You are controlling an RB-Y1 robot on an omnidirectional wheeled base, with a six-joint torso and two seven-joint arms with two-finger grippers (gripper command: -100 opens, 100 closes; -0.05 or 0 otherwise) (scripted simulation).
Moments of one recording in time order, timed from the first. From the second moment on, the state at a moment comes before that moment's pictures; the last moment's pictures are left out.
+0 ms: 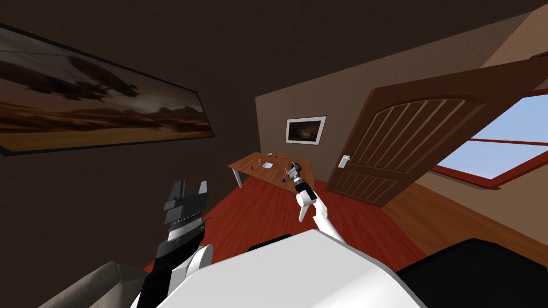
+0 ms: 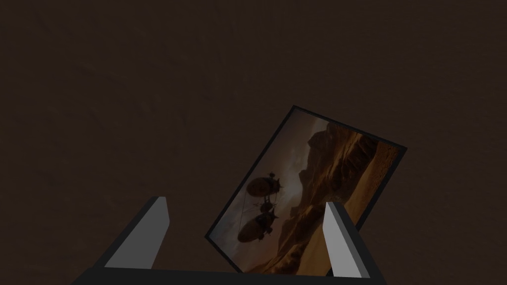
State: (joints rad) left arm 0.53 -0.05 0.06 -2.24 0.04 -0.56 0.14; right arm 0.07 -0.19 0.04 -1.84 -0.27 -0.10 -0.53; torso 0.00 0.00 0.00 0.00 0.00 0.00
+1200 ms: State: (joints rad) left arm 0.53 -0.05 0.06 -2.24 0.04 -0.56 0.14; right arm -0.07 -0.19 -0.02 -1.58 -0.44 0.17 -0.74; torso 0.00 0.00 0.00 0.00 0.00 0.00
